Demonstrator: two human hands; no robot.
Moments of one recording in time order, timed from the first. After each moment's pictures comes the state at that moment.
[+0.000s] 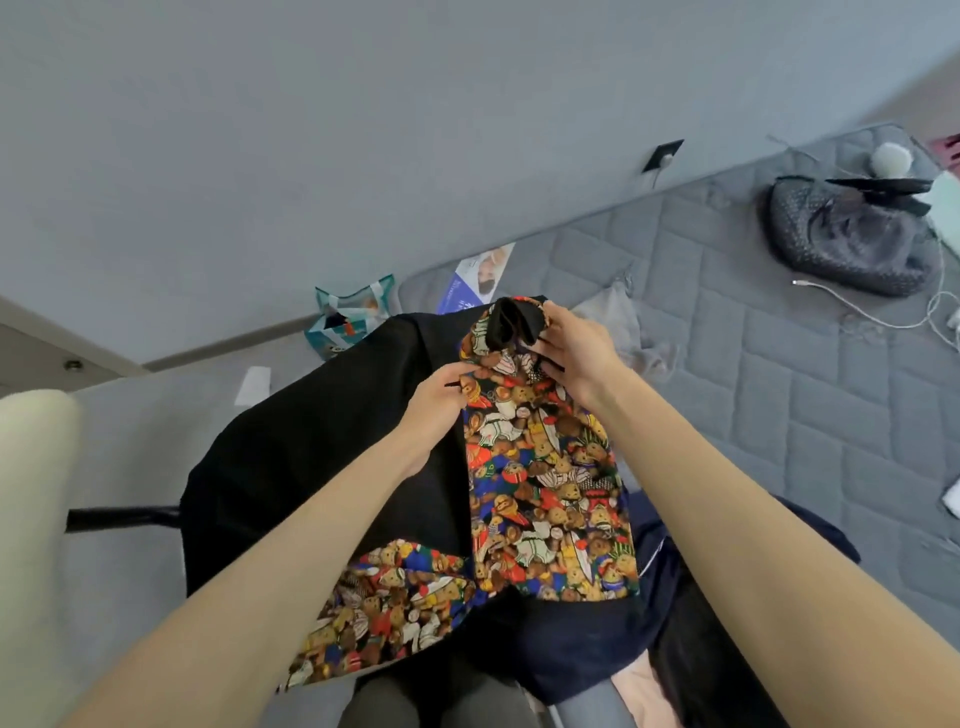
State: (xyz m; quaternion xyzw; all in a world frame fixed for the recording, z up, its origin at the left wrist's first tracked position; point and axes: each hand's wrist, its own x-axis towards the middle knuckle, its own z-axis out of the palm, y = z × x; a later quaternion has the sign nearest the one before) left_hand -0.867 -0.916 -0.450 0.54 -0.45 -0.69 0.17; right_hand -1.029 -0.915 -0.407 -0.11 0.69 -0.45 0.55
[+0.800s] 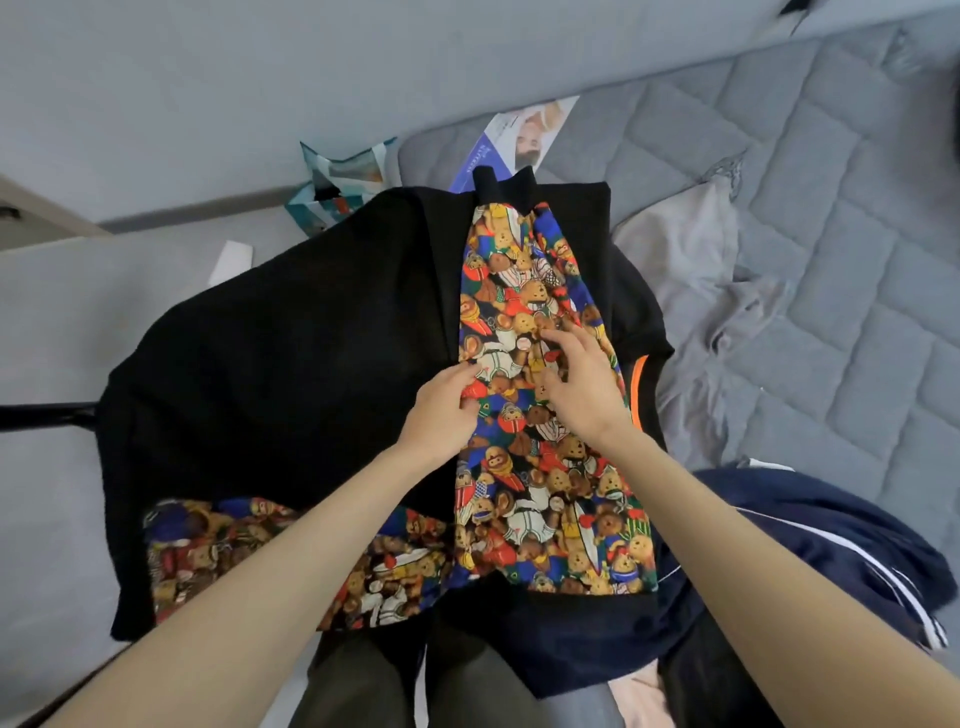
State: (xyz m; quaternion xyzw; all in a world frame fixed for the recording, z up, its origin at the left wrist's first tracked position) left_hand -0.881 -0.883 -0.633 0.58 -0.60 -0.54 0.02; right_hand -1.055 -0.870 -0.614 -0.51 0.77 -0.10 0.38
